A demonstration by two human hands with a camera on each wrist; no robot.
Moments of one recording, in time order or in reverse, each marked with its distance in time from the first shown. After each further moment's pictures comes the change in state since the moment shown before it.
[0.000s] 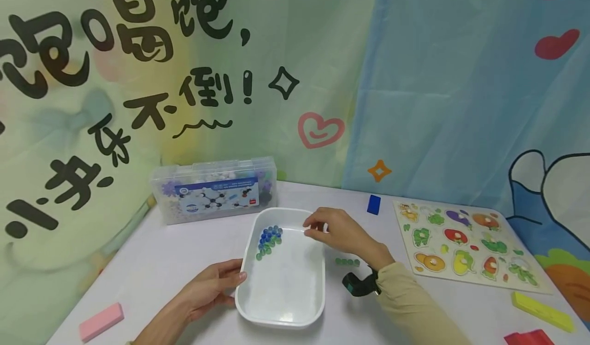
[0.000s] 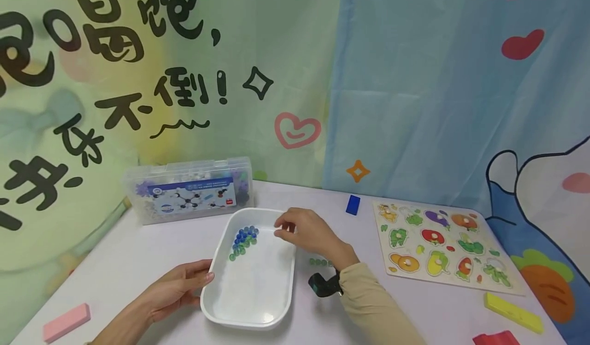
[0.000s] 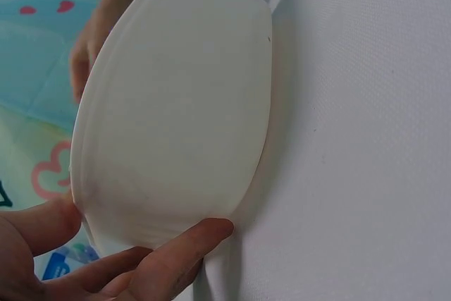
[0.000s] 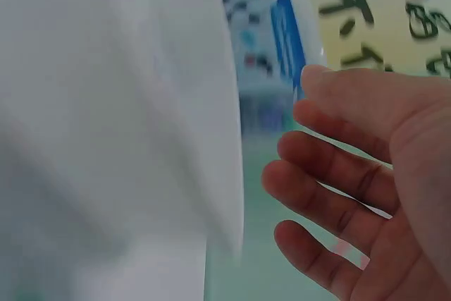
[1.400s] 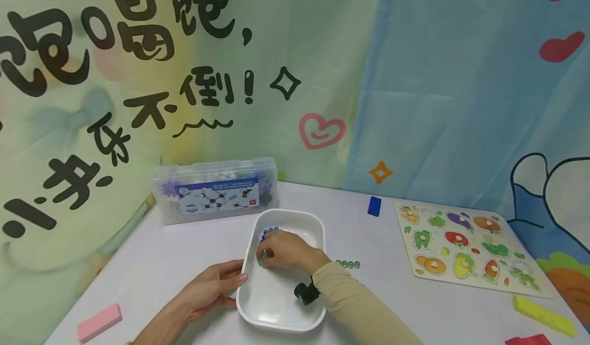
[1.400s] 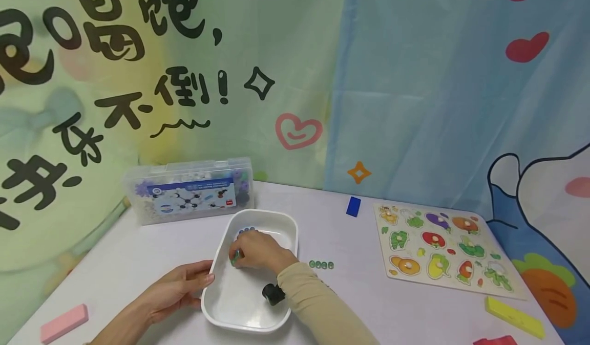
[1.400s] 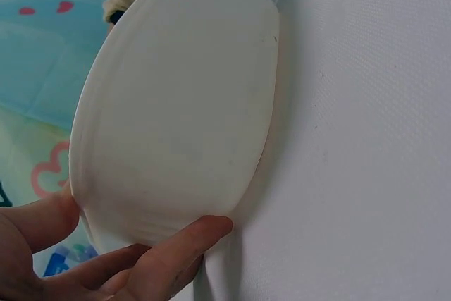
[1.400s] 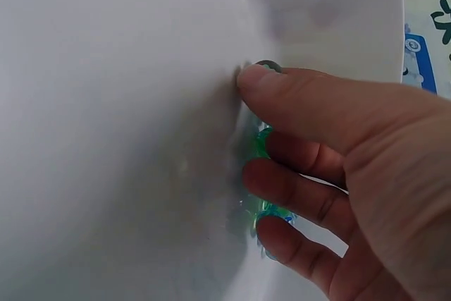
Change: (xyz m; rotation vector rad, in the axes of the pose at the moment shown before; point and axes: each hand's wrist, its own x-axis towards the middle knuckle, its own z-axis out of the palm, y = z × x) left_hand 0.002 -0.004 -0.004 -0.023 -0.083 0.047; right_hand 0.059 -0.034 0.092 -0.163 -0.306 -0.061
